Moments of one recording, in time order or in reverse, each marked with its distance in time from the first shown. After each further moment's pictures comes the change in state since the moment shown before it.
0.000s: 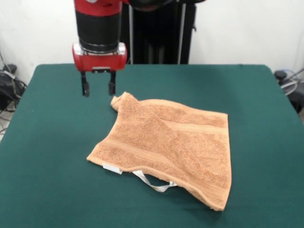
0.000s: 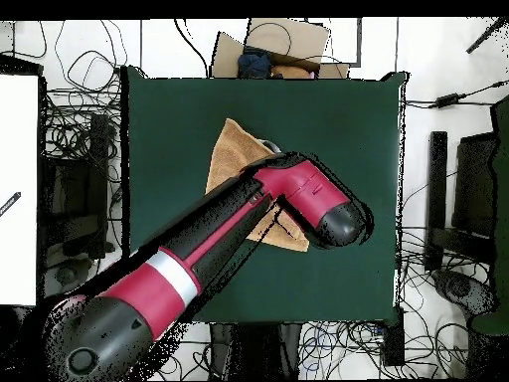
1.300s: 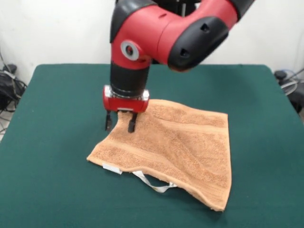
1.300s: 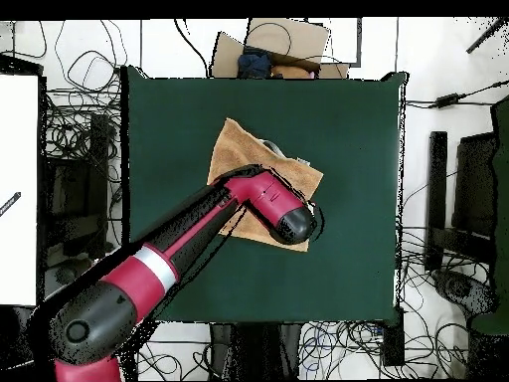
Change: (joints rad) arm 0.088 0.205 -0.001 -0.053 0.180 0.197 0.162
